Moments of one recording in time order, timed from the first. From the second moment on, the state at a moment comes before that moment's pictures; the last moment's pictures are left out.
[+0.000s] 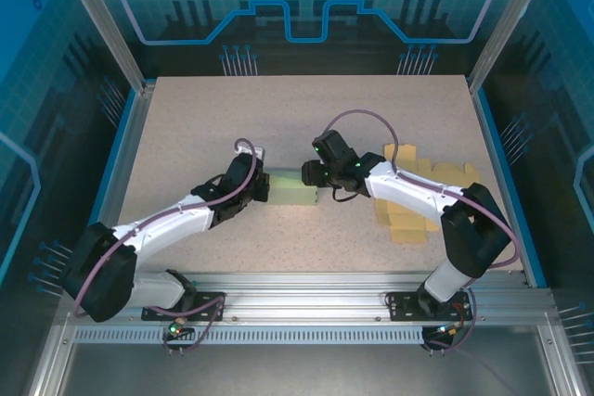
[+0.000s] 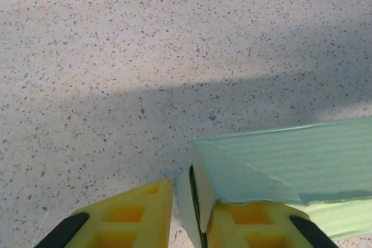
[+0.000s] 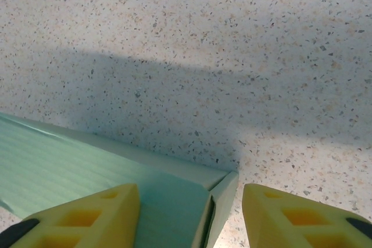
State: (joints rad) left arm -0.58 1.30 0.71 -0.18 -0.25 -0.41; right arm 0.71 1.62 1.11 -0.40 0.07 0.61
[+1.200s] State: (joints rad) left arm -0.59 0.97 0.55 -0.17 0.14 -0.64; right arm 0.73 1.61 0.97 -0.13 0.16 0.67
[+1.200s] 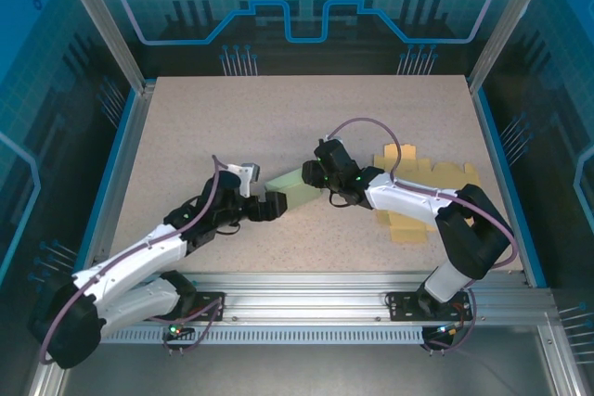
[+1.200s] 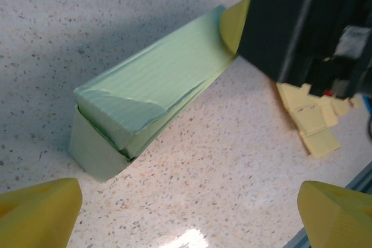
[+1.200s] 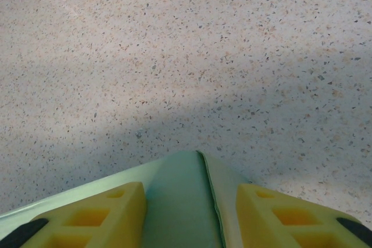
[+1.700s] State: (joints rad) left arm -0.49 1.10 0.56 -0.08 0.09 -0.84; right arm 0.73 1.60 0.95 -0.12 0.16 0.67
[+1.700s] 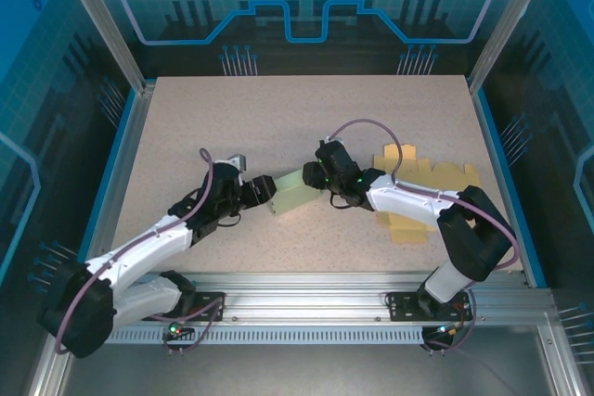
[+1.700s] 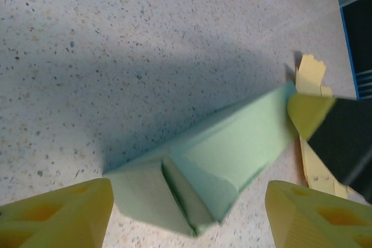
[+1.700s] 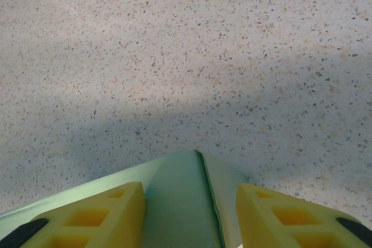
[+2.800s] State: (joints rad) left arm -0.46 1.06 0.37 0.12 0.18 -0.93; right arm 0.73 1.59 0.95 -0.12 0.16 0.67
